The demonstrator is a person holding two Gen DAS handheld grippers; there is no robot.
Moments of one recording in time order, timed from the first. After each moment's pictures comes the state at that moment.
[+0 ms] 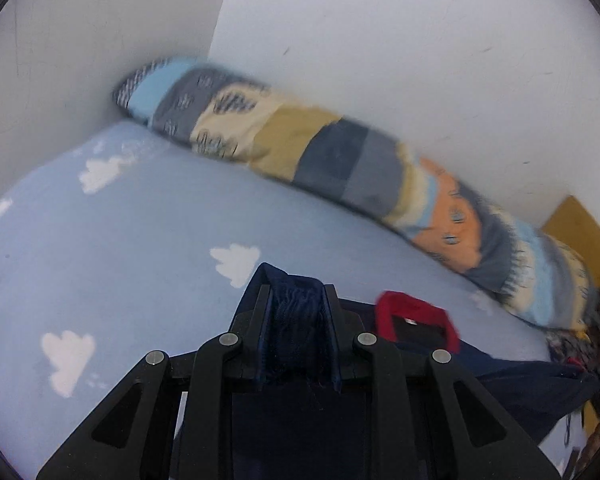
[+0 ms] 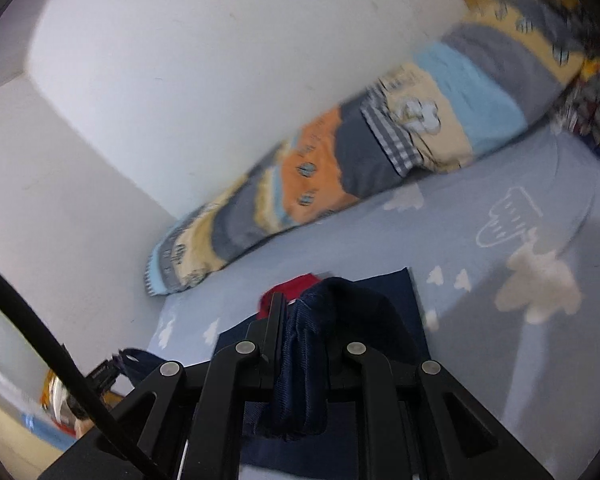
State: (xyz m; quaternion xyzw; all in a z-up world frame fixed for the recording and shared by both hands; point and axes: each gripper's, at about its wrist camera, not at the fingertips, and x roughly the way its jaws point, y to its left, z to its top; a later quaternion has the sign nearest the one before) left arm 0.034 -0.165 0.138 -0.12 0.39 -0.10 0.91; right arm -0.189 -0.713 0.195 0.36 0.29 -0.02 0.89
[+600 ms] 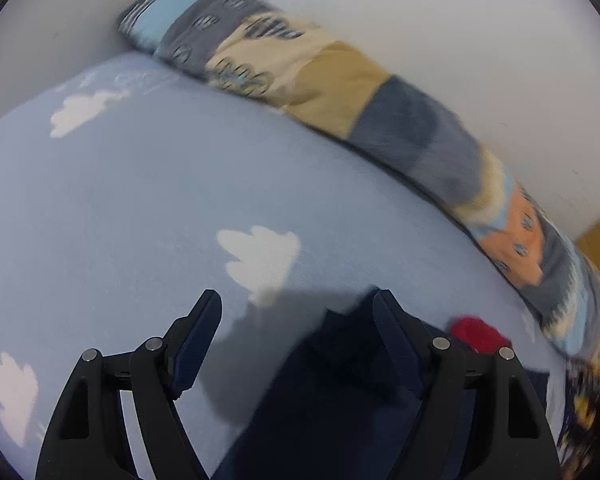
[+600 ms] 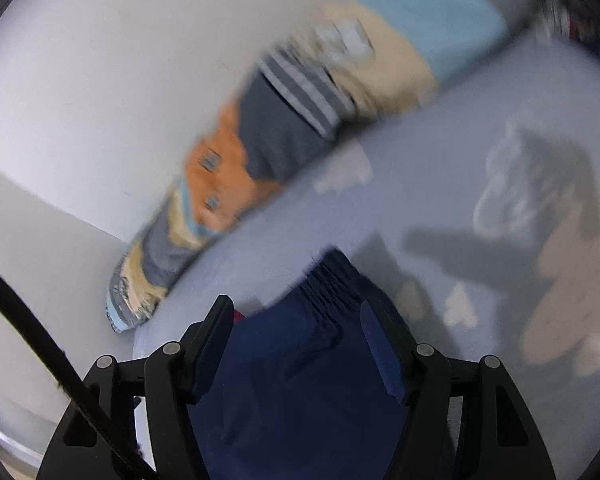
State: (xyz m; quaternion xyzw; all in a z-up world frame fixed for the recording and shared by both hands) left arm 0.130 -0.155 0.064 -0.15 0.43 -0.09 0.88; right arm -0.104 -0.781 0.088 0.42 0.31 -0.07 0.85
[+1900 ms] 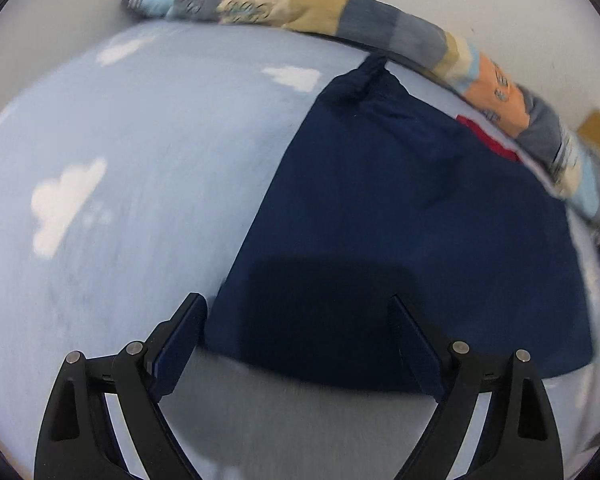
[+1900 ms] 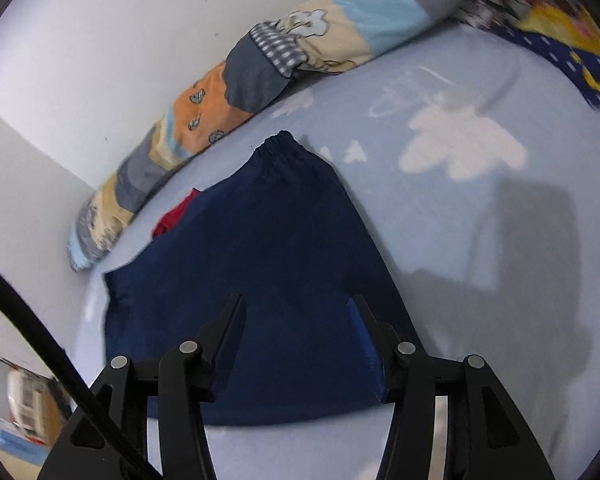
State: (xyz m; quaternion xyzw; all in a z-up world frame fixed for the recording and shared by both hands) left arm -0.053 -0.124 0.031 -0.07 0.50 -0.11 0.86; right arm -0.259 -0.699 0.092 0.37 0.38 -0.12 0.84
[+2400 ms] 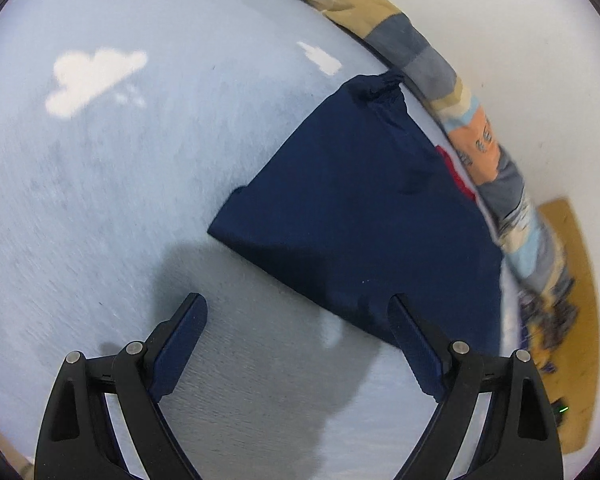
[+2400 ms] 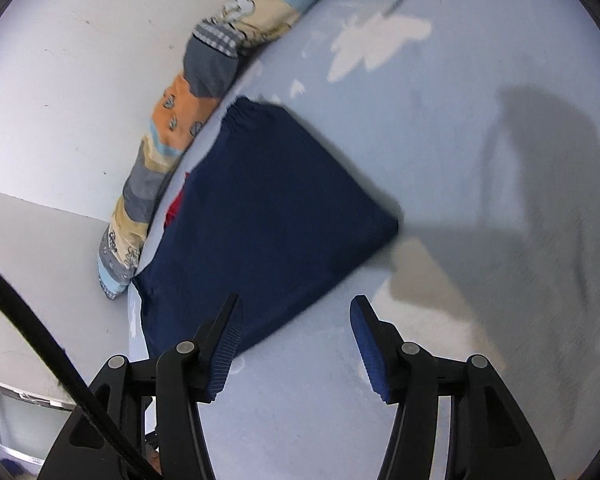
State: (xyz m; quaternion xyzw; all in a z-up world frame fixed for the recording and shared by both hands) left arm -0.094 -0.084 0.022 -0.27 0.53 -0.14 0.79; right arm -0.328 -0.680 0.057 0.50 0.38 -0.12 0.76
